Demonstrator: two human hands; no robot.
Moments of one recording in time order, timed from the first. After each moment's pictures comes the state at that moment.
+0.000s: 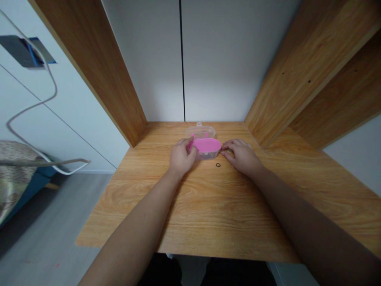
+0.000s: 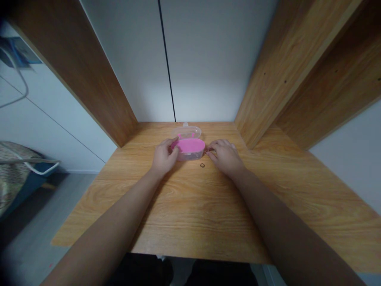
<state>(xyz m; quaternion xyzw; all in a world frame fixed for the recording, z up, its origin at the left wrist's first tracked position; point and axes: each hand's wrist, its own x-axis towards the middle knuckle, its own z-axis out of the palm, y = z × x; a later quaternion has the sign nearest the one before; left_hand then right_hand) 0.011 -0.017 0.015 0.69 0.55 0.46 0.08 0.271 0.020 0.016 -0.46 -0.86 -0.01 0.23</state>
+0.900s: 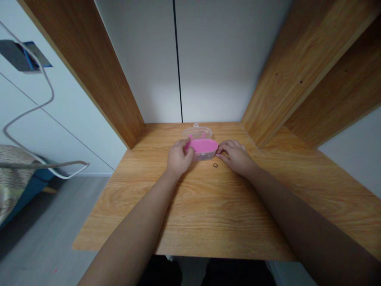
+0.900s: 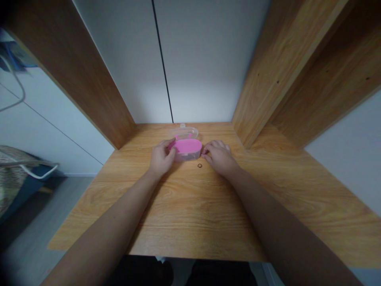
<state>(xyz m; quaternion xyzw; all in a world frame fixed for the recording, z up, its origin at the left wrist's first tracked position) 0.011 -0.015 0.013 0.69 0.55 0.46 0.08 0.264 0.016 0.017 -0.47 -0.86 0.03 0.22</state>
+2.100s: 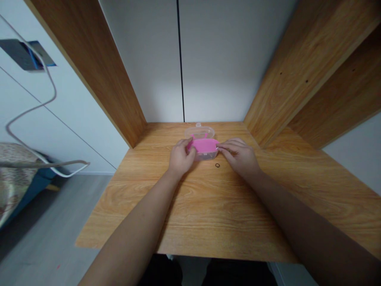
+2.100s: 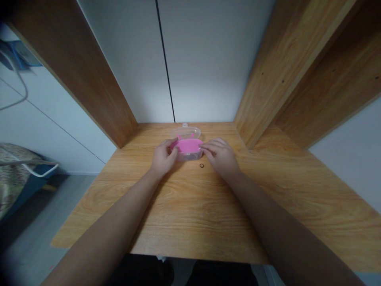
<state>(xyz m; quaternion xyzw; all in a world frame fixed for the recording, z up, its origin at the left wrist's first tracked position) 0.011 -0.015 0.014 0.69 0.54 0.47 0.10 0.249 0.001 0.030 -0.35 -0.83 0.00 0.44</state>
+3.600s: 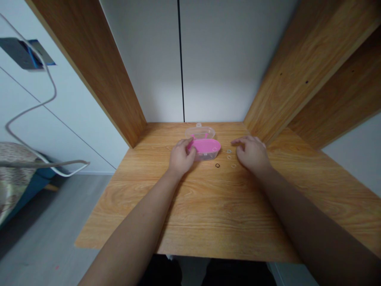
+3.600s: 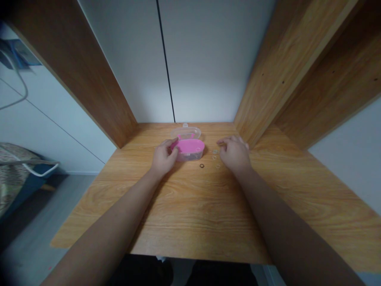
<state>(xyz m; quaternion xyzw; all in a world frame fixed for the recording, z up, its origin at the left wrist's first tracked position) 0.011 -0.015 0.015 0.69 0.54 0.47 0.10 0.283 0.019 0.026 -0.60 -0.75 -0.05 0.28</state>
